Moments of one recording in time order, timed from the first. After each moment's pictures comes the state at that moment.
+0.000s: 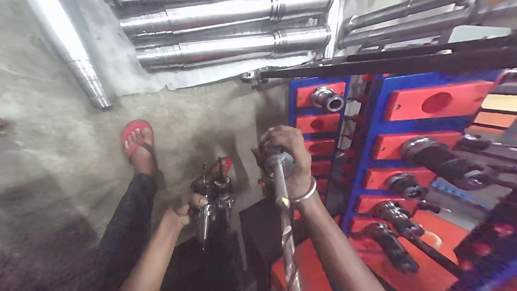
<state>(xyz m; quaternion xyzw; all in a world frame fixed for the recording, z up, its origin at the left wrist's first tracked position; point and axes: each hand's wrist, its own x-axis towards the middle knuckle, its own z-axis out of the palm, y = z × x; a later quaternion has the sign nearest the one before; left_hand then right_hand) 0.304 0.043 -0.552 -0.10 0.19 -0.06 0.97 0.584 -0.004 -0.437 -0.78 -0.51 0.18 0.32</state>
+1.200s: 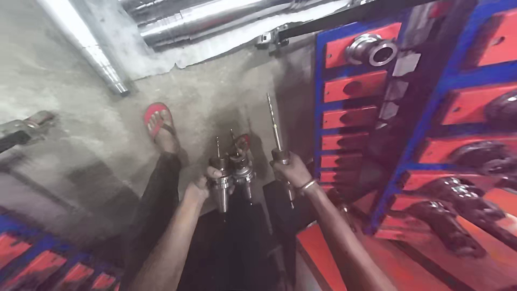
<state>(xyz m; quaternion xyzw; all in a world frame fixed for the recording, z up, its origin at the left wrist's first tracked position) 0.308 0.038 -0.550 -0.10 0.25 -0.06 0.96 0.530 -0.138 -0.479 -0.82 0.10 0.55 0.12</state>
